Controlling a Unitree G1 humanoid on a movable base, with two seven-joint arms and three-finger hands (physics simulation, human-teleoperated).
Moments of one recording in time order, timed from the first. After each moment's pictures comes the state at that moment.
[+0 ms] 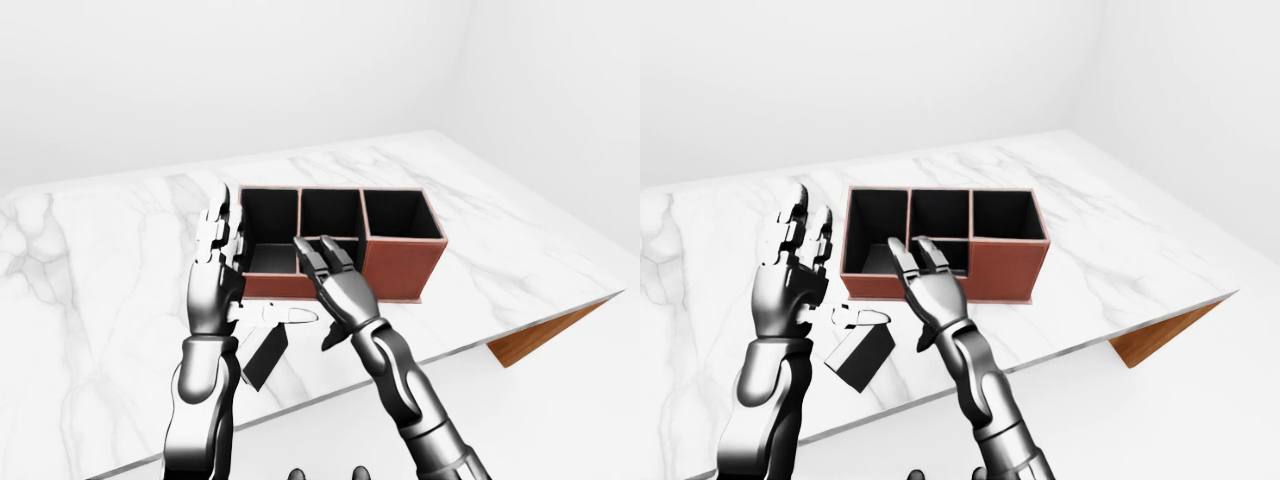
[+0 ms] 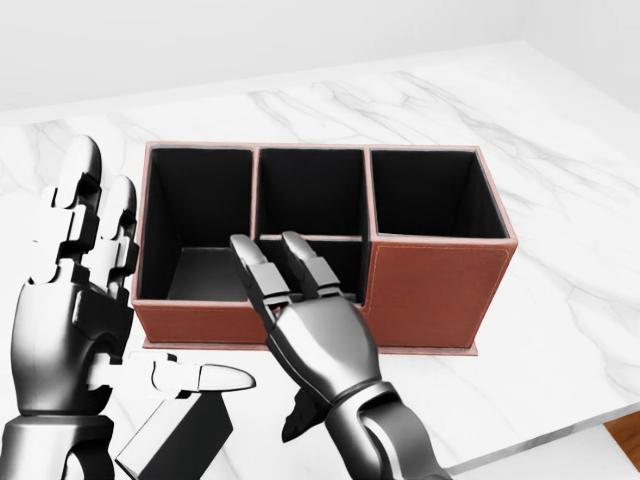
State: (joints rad) left arm 0.01 0.00 -0.03 -0.53 -0.03 0.09 -0.03; right arm -0.17 0.07 0.32 0.03 -1.13 -0.09 0.07
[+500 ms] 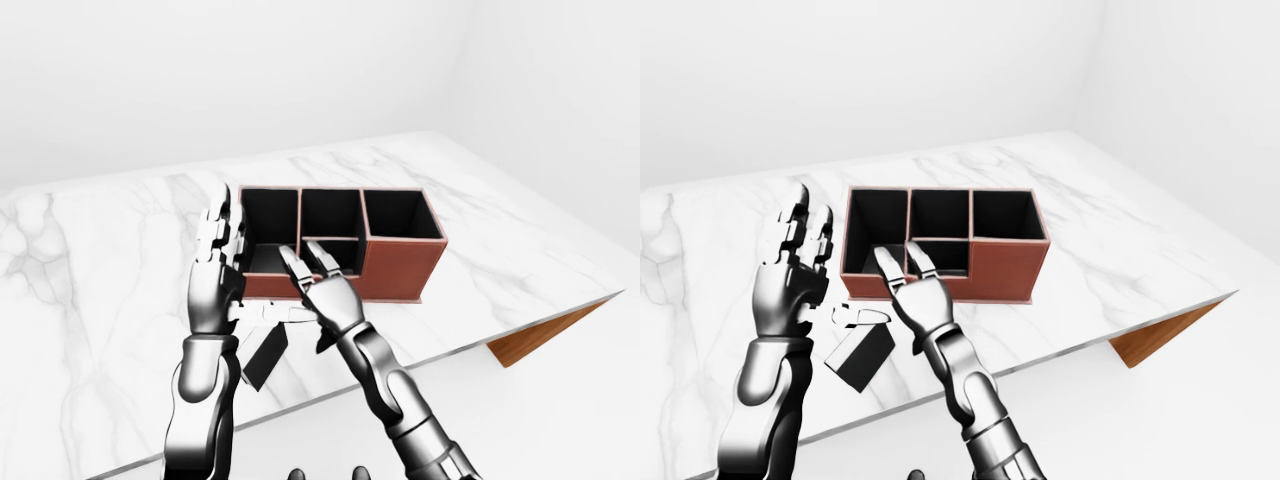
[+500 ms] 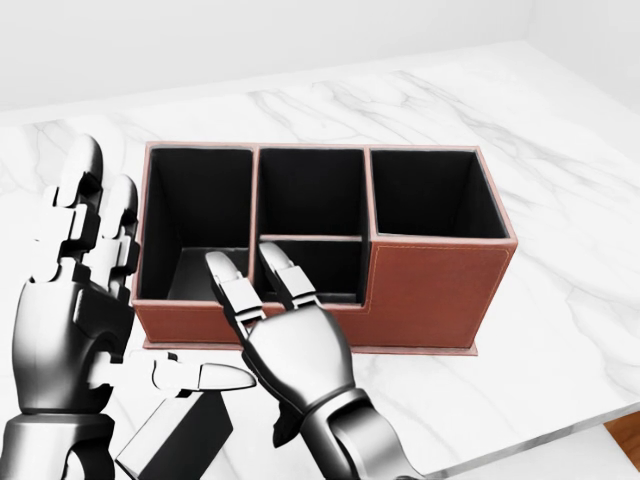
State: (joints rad) left arm 0.00 0.00 -0.03 -0.53 -0.04 0.09 -0.03; right arm -0.20 0.11 0.36 0.14 -1.28 -0.09 0.01
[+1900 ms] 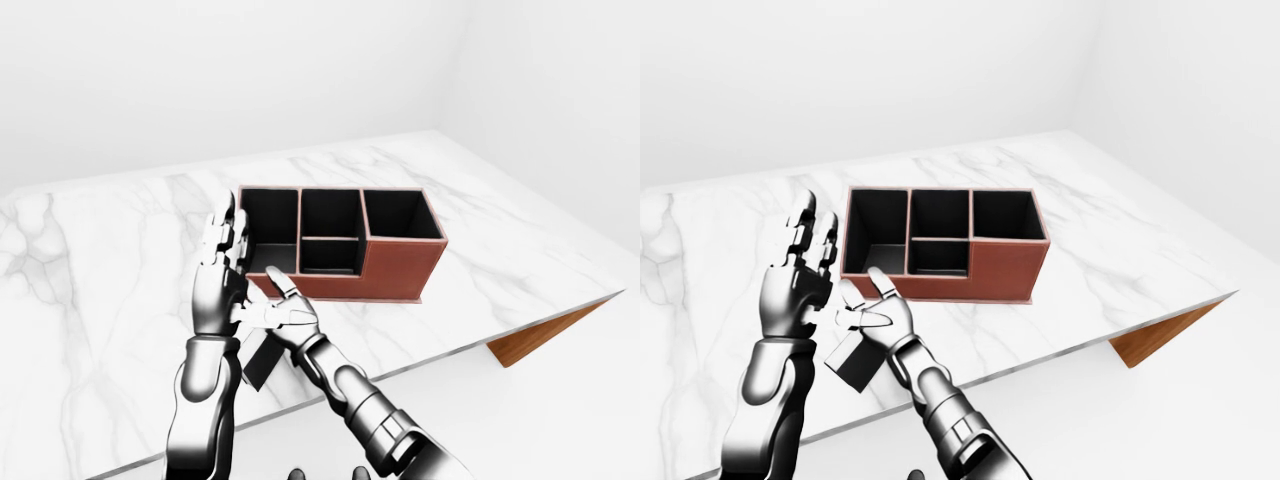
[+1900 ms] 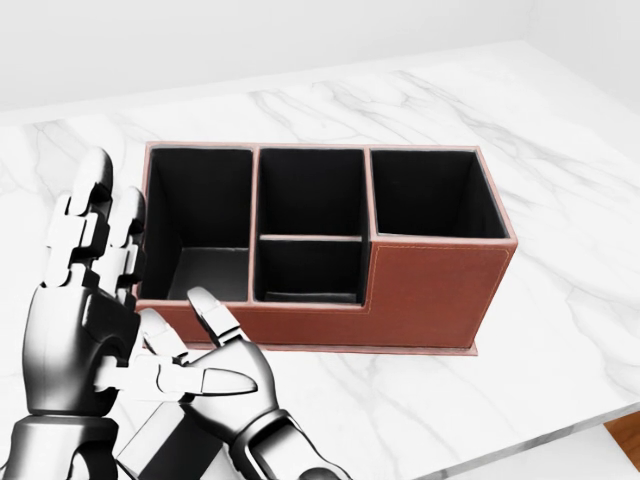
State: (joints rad) left arm 0.01 0.00 -0.03 -0.50 -0.04 0.09 -0.05; right arm -0.44 0.28 0.39 0.79 -1.50 -0.09 -0.30
